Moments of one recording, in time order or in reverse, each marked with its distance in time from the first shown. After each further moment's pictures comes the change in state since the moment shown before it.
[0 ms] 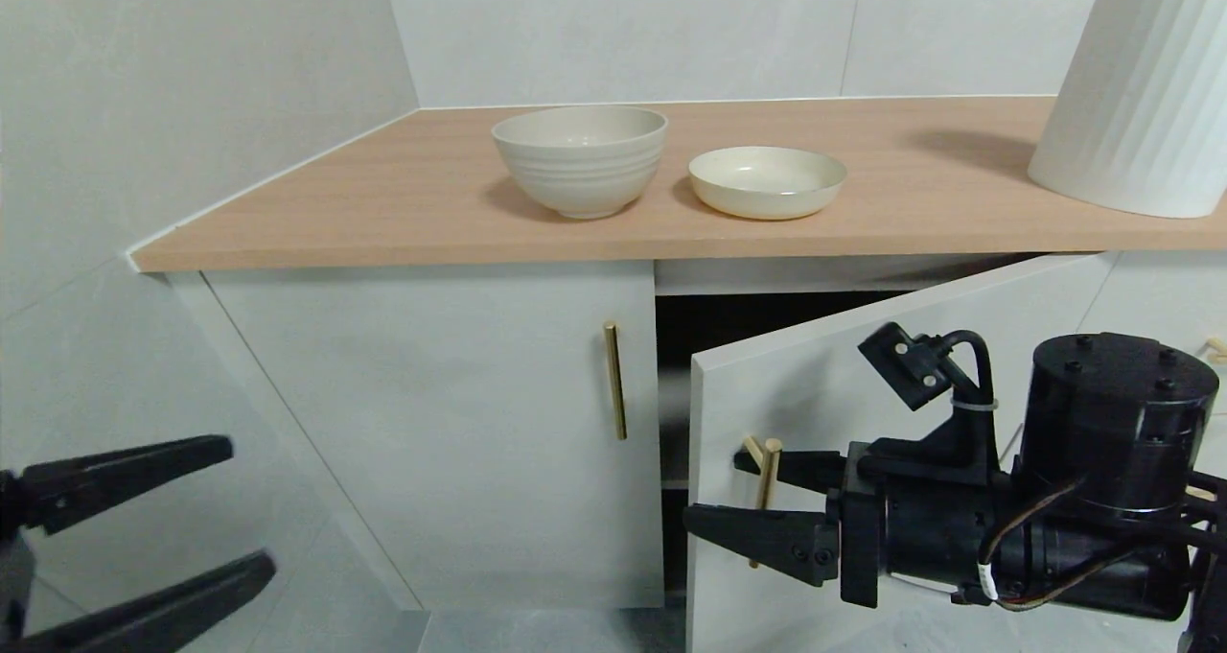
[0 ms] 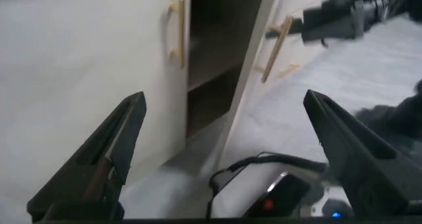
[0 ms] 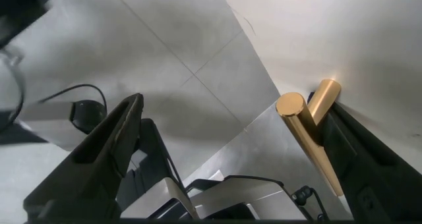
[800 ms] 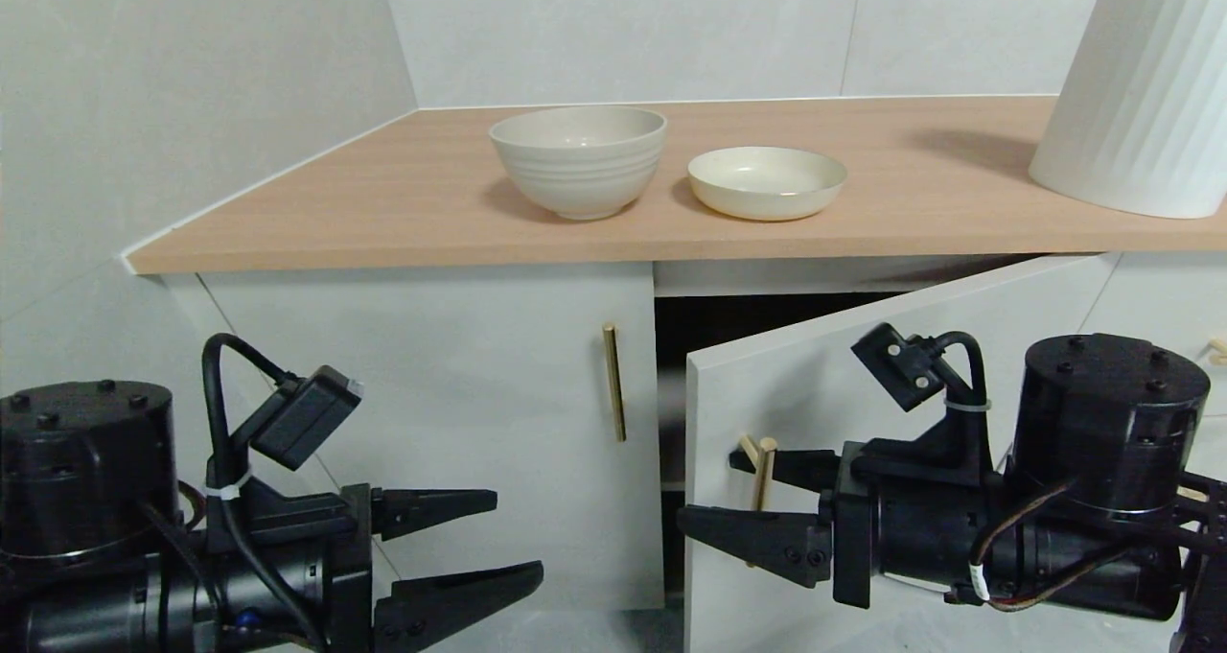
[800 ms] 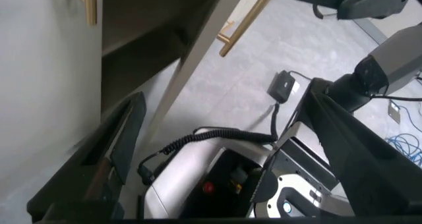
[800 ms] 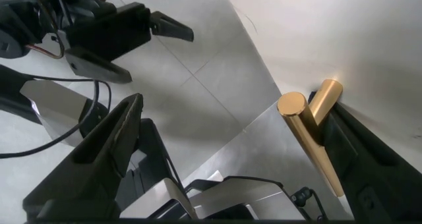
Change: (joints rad) left arm -0.270 0.483 0.166 -0.460 -0.014 -0.188; right arm 0.009 0.015 -0.006 -0.006 0.000 -0.002
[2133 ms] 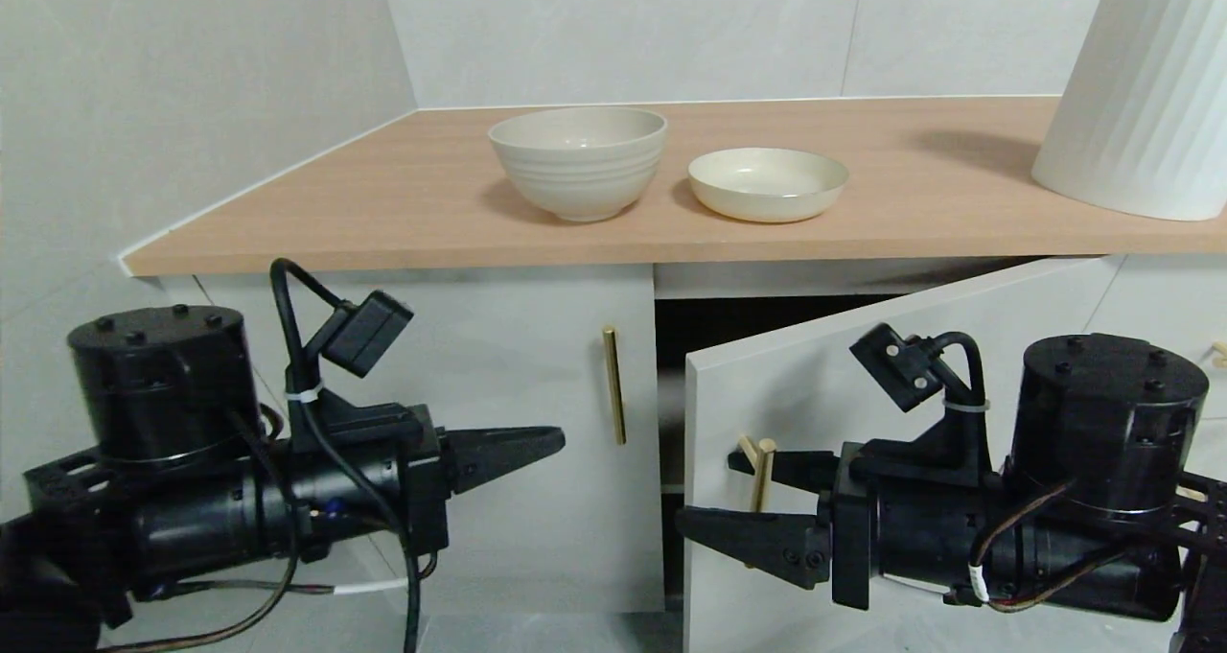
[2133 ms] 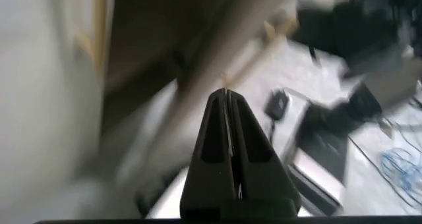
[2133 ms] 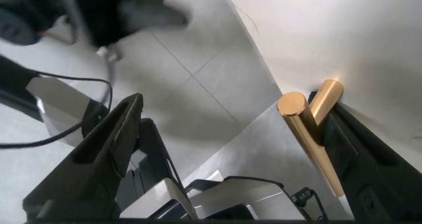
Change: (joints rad) left arm -0.018 0.176 -0.139 -0.194 0.000 -0.077; right arm 0.000 -0.004 -0.002 0.005 -0.004 -0.003
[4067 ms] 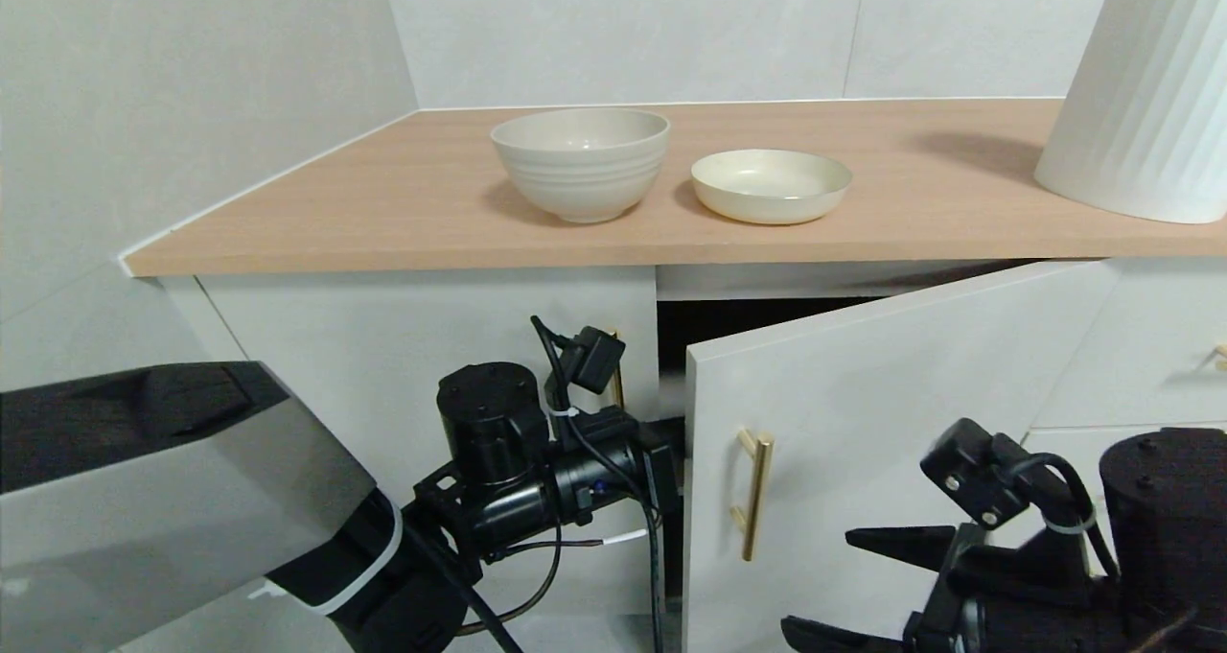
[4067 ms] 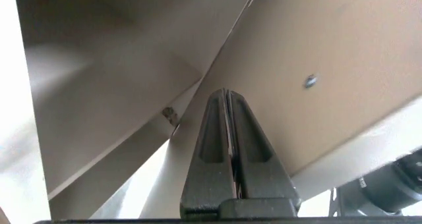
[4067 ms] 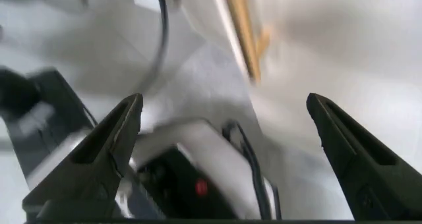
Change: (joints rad) left arm -0.250 0.568 -0.166 -0.610 0.207 -0.145; right arm 0.011 -0.206 0.162 0.353 -0.321 -0.216
